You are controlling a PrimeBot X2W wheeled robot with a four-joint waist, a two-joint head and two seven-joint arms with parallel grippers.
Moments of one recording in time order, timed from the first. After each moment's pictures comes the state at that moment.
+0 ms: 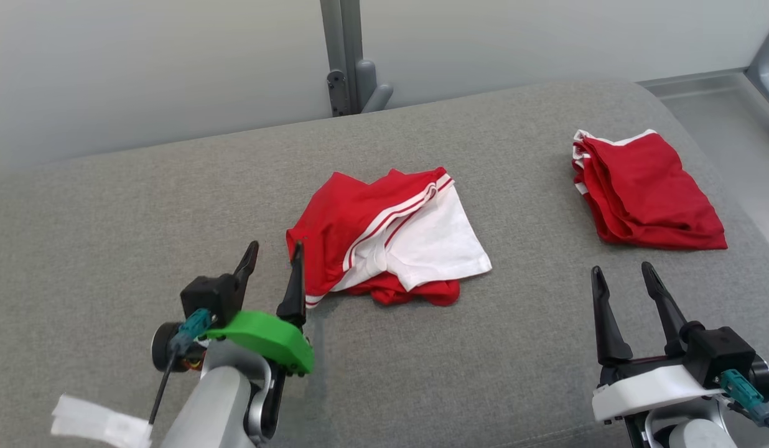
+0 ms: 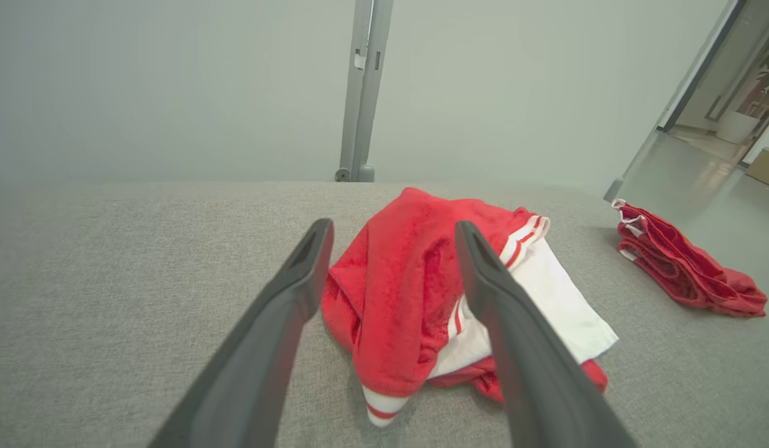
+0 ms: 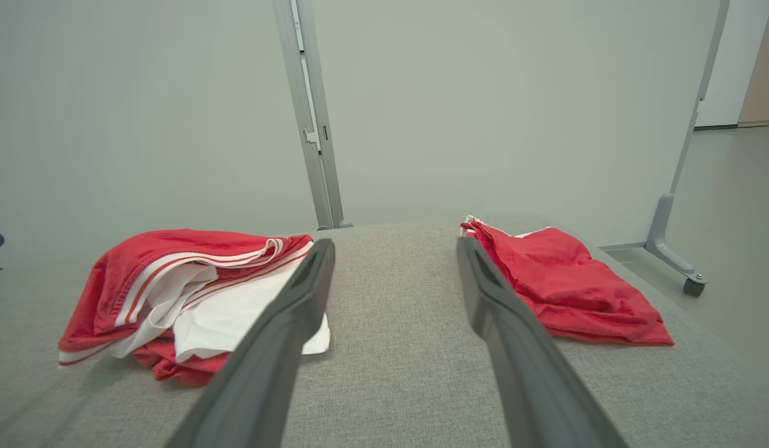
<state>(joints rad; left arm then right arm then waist) -0.37 0.06 -0.37 0.57 -0.46 0.01 -0.26 0.02 -0.05 0.01 0.06 0.13 0.13 -0.26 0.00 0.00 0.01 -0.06</state>
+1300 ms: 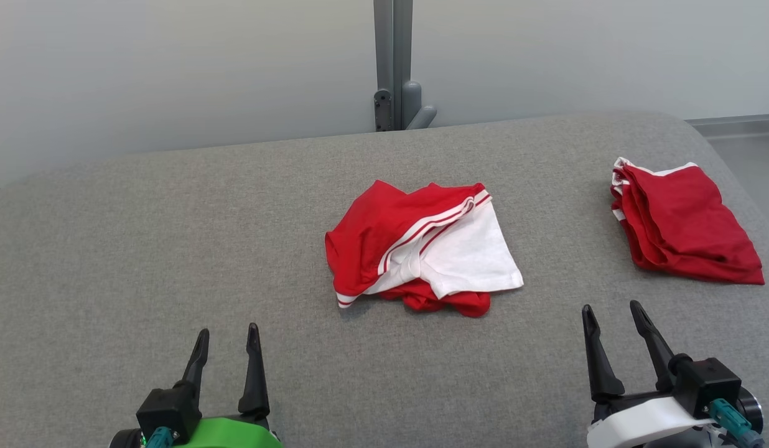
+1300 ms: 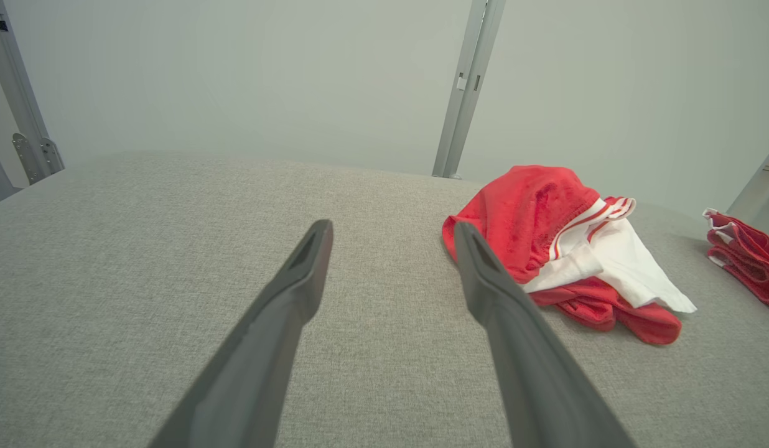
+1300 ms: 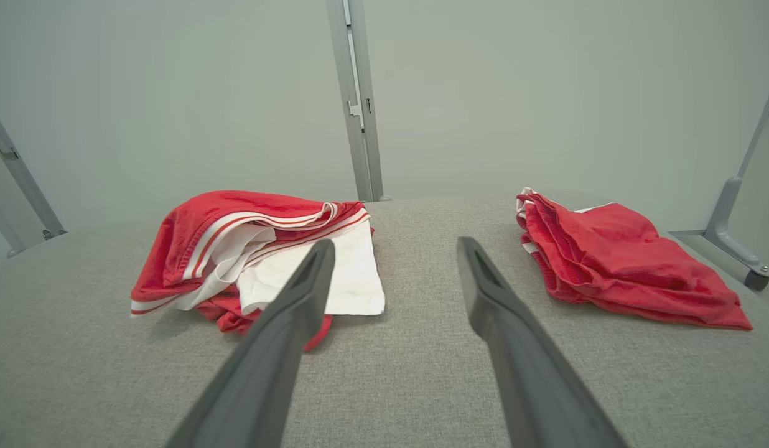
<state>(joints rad) 0.04 0.05 -0.18 0.20 -0.29 0.04 -0.26 0.09 -0.05 0.03 0.08 0.15 0.13 -0.26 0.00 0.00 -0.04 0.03</state>
